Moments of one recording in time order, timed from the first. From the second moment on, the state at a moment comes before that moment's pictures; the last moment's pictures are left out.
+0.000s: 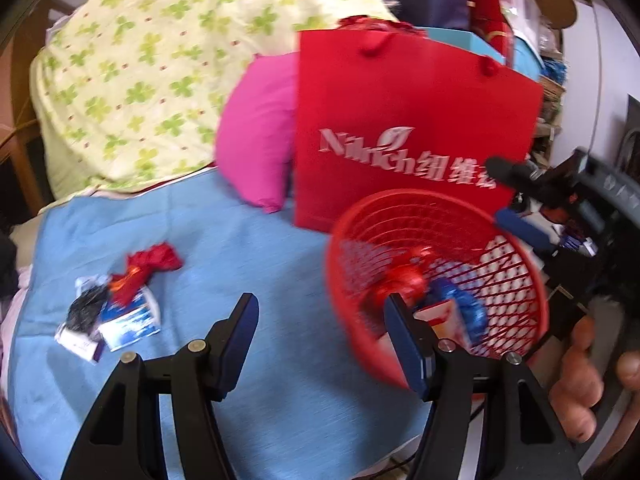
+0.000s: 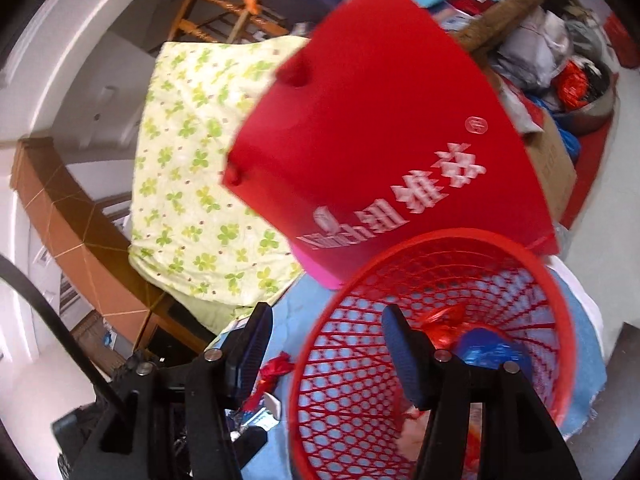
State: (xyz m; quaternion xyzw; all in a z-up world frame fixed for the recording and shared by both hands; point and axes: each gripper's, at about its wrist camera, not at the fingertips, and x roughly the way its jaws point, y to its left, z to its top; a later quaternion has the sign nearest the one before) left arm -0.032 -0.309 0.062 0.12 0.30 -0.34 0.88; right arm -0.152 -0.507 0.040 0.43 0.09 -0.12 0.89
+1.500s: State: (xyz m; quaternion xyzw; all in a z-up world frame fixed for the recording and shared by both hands) left arm 0.150 -0.020 -0.041 -0.06 0.41 -0.05 0.91; right arm 0.047 -0.301 -0.007 0.28 0.30 0.04 0.91
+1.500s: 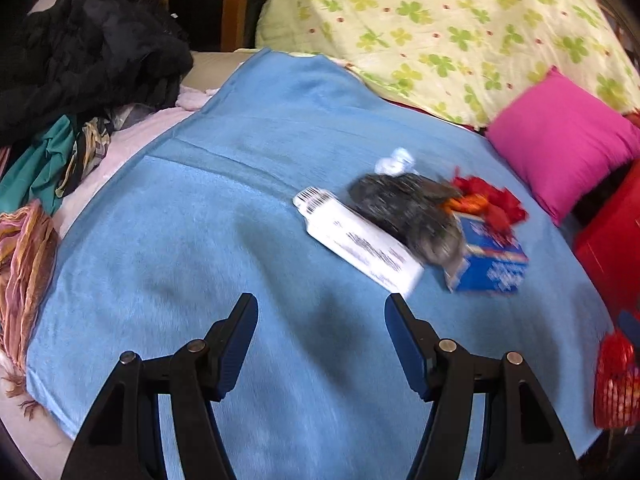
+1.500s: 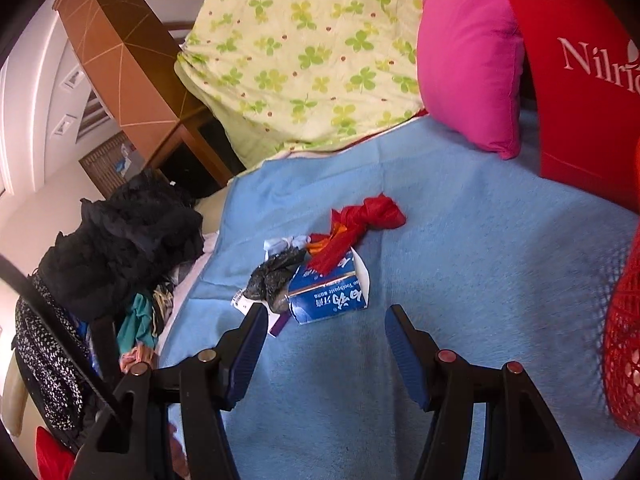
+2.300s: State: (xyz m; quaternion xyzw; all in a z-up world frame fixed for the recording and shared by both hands) left arm 0.249 -0.041 -0.071 -0.10 0.47 -0.03 0.88; right arm 0.071 -0.299 -0.031 0.29 0.34 0.03 0.90
